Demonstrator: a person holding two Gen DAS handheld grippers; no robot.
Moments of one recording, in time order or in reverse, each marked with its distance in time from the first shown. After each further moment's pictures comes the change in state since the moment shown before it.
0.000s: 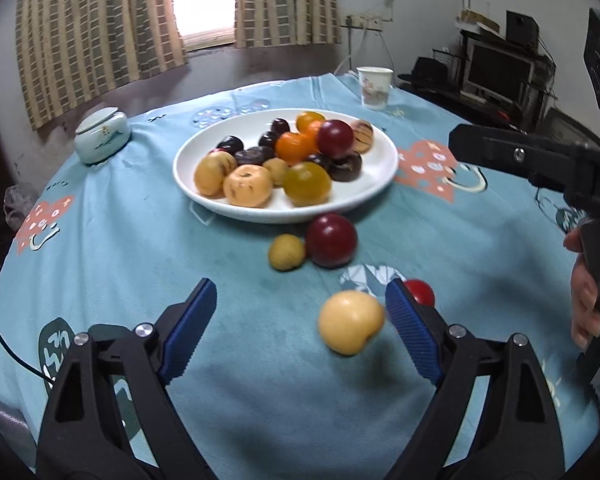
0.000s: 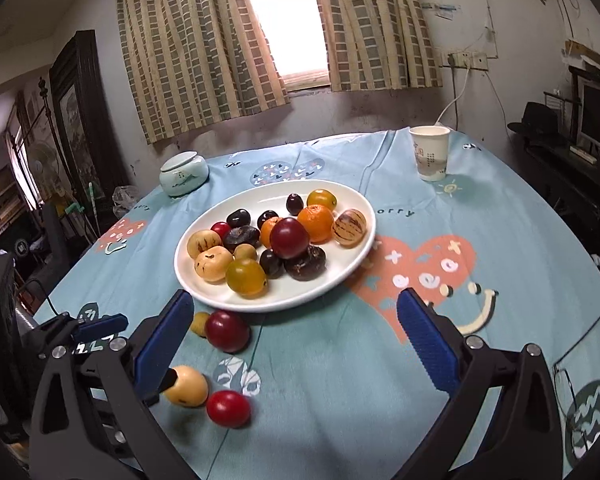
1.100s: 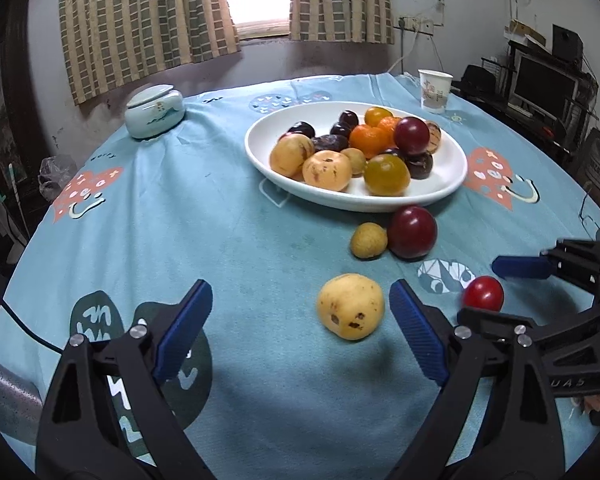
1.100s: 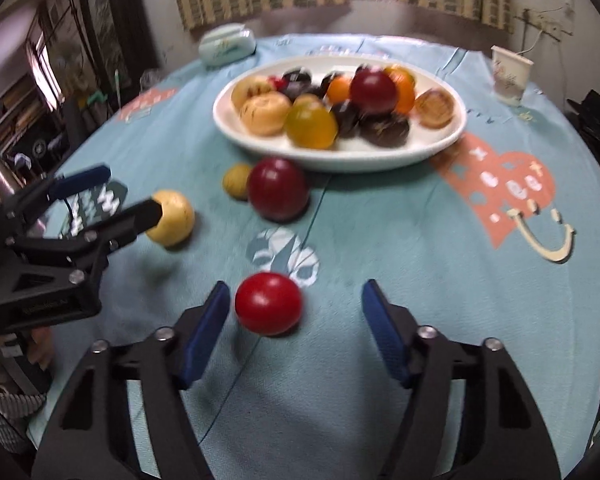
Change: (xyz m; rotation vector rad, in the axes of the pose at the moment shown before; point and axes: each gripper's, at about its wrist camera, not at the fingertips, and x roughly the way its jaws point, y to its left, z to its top) left arm 0.002 0.038 -0.006 -0.092 0.015 0.136; right arm 0.050 0.049 -0.056 -0.231 0.372 0.052
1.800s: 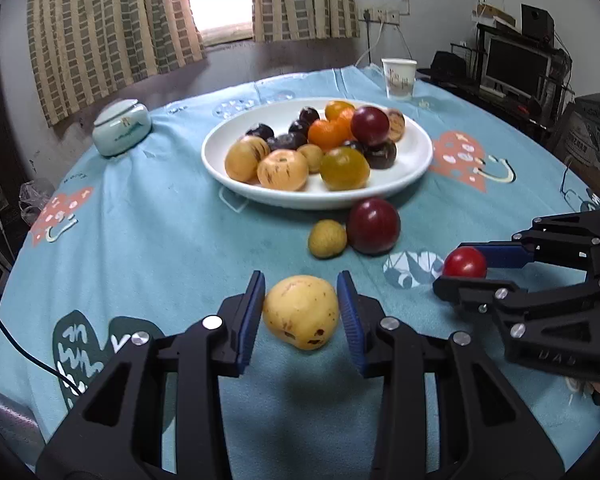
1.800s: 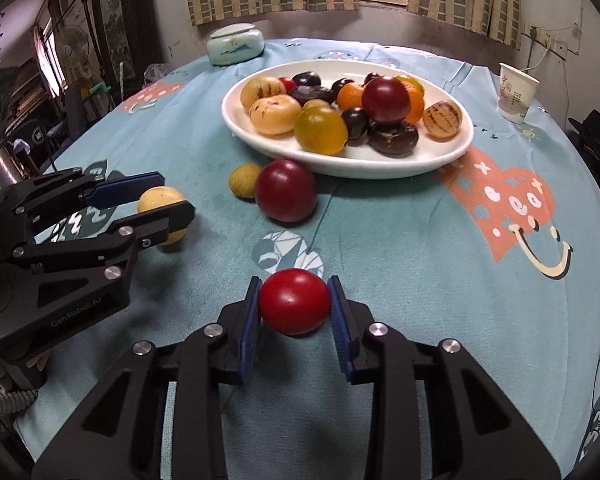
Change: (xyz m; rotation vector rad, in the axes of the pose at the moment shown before) left arm 0.000 -0.021 0.000 0.074 -0.019 -0.062; right arm -0.008 -0.002 0.002 0.001 -0.051 0.005
